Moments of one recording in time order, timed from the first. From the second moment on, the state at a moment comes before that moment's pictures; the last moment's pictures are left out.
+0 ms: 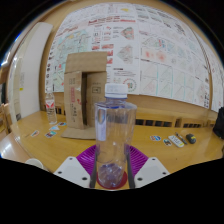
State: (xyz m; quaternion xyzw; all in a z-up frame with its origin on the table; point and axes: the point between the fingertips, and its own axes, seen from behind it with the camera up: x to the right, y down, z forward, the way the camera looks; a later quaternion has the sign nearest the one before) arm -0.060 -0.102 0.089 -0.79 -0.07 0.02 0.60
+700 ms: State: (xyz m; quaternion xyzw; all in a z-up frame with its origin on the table) arm -0.107 -0.403 0.164 -0.85 0.00 -0.05 0.53
